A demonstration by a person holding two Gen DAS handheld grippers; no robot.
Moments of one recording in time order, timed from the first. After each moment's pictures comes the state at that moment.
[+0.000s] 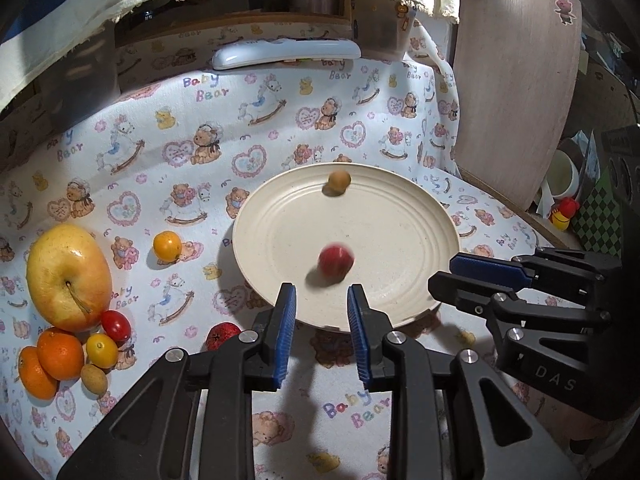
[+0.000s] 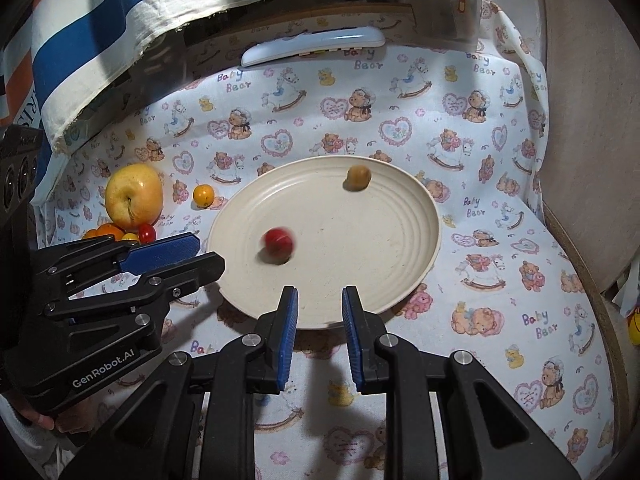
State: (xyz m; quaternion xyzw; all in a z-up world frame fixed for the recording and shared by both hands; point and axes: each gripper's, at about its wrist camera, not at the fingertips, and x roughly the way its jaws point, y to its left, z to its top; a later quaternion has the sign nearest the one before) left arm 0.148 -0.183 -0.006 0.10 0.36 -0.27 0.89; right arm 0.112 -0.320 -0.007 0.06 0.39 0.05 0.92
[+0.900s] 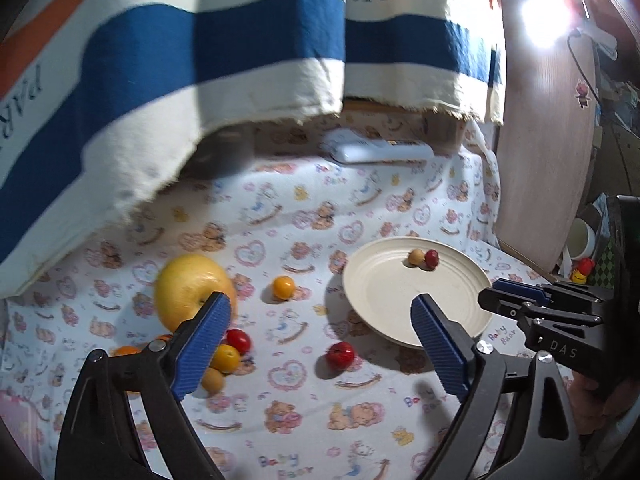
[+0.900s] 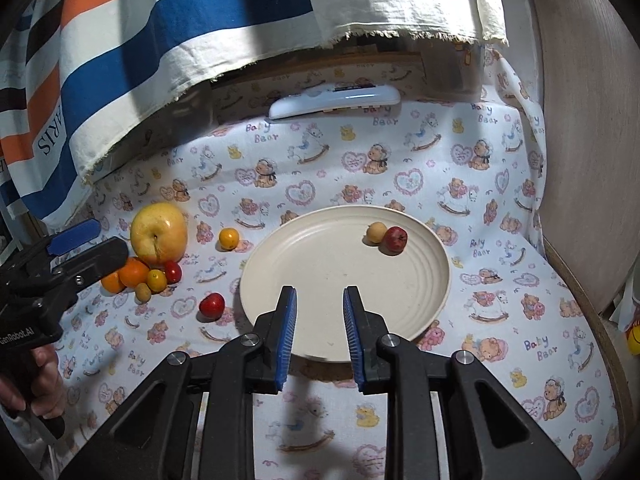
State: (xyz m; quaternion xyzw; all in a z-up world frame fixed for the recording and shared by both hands) left arm 0.116 -0.091 0.047 0.05 0.25 -0.18 0.95; right arm 0.098 -0.305 0.020 0.07 0.31 0.05 0.95
